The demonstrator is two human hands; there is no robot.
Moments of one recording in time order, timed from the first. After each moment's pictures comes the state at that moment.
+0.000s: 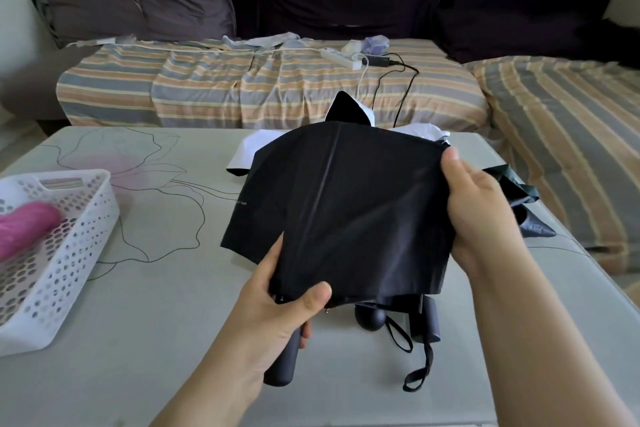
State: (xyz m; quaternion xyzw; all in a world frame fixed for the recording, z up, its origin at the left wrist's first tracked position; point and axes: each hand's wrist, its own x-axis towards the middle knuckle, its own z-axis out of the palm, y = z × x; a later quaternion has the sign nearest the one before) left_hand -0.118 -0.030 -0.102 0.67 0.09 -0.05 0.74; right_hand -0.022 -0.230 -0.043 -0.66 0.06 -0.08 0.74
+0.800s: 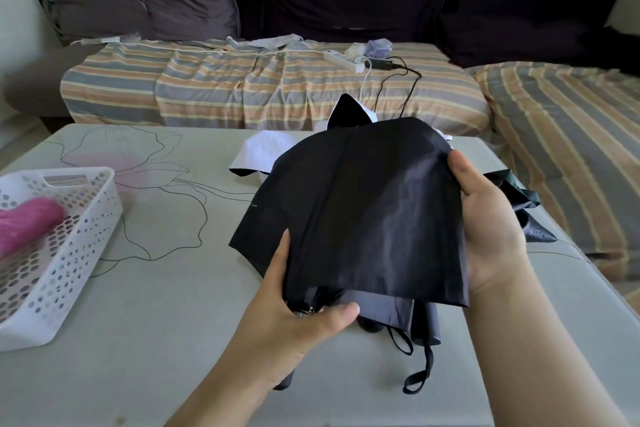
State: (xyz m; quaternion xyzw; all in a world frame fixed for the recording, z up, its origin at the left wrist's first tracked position) left_hand -0.127 -0.037 -0.095 0.72 0.06 -0.05 0.69; right_hand -0.043 -0.215 -0.024 -0.36 0.02 0.18 0.92
